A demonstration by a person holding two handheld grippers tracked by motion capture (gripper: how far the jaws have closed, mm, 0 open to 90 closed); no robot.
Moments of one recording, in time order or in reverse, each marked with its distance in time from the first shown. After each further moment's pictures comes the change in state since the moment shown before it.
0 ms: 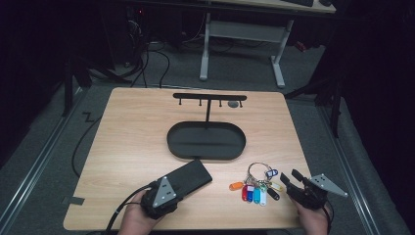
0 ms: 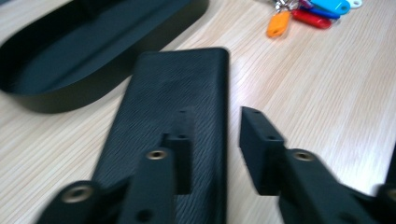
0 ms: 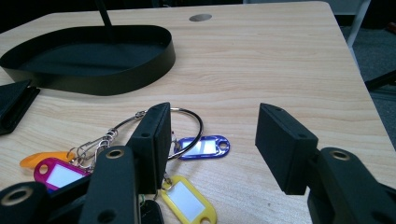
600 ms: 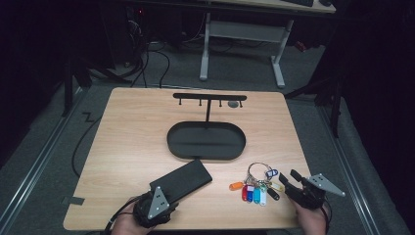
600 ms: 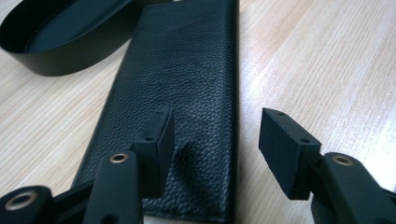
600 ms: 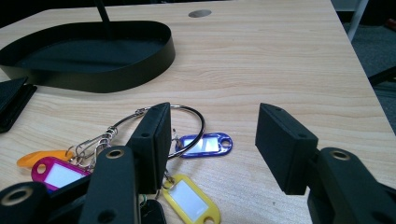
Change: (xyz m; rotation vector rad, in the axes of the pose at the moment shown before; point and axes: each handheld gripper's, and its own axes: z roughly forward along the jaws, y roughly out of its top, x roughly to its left) left arm -0.008 -0.030 0.002 0.078 0.067 0.083; right arm 0.003 -0.001 0.003 0.010 -0.007 0.002
